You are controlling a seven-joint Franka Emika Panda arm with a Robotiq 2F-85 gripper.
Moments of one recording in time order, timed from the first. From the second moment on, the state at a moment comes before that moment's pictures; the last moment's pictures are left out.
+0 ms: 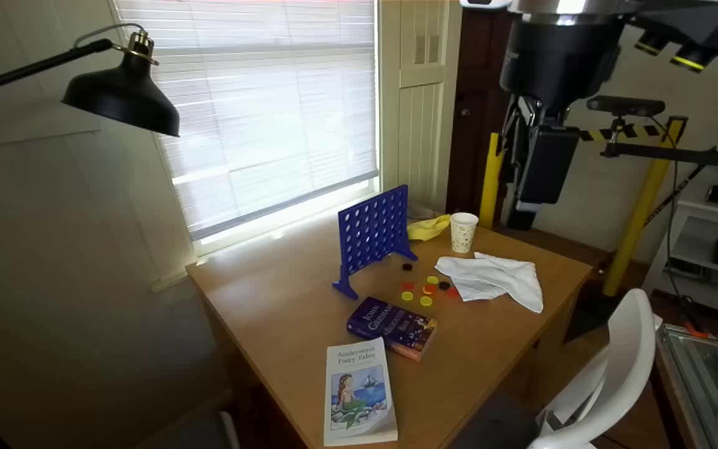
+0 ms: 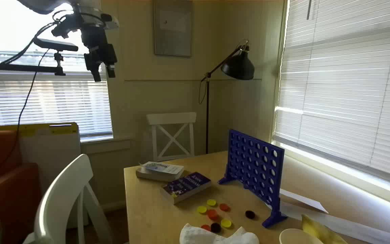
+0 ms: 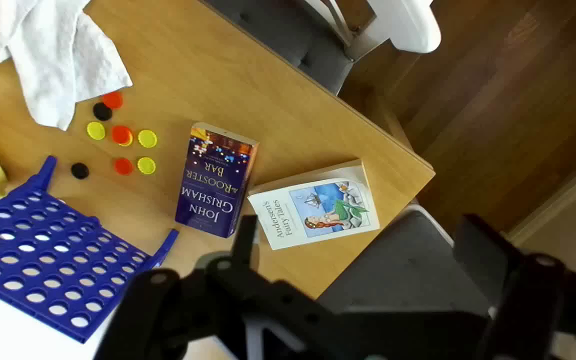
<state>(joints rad) 0.09 -0.38 0.31 -2.09 -0.07 1.78 0.21</state>
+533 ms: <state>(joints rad) 0.09 -0.37 0.30 -2.09 -0.07 1.78 0.22</state>
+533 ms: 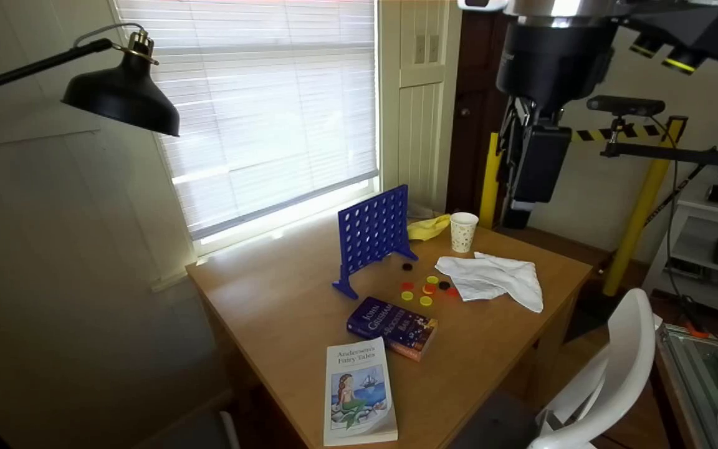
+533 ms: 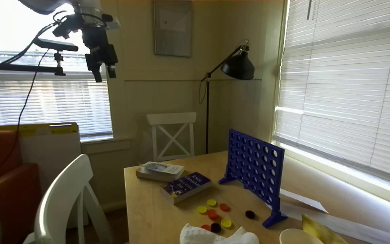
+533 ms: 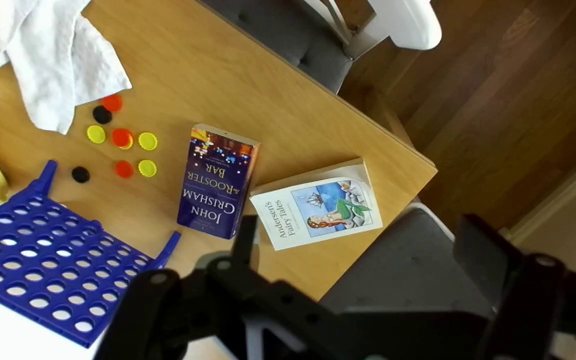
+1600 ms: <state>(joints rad) -0.06 0.05 0.00 -2.20 -0.16 2.33 0.56</state>
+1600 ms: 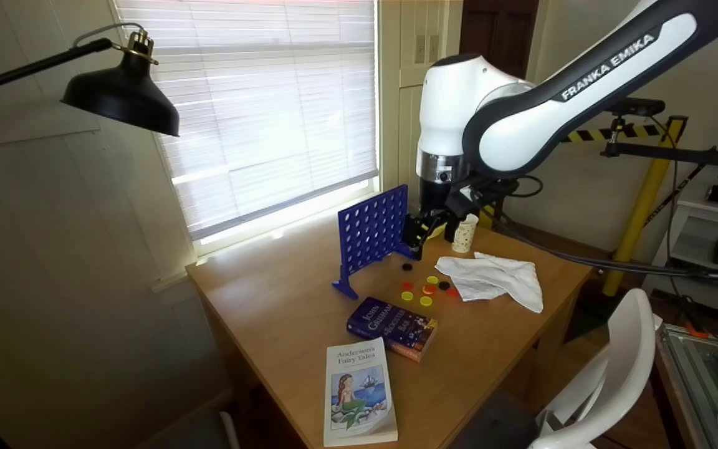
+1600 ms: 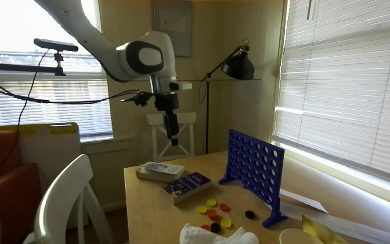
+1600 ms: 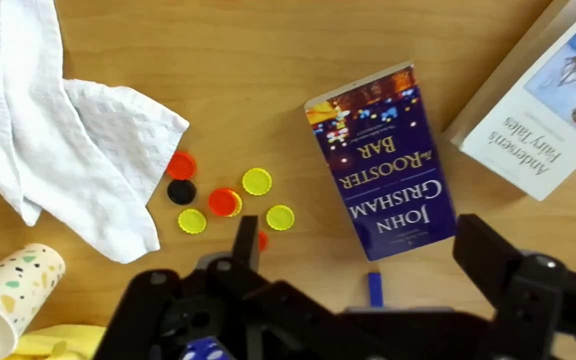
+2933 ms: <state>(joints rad) -0.11 0.32 -0.09 -2.15 0.10 2.62 0.36</state>
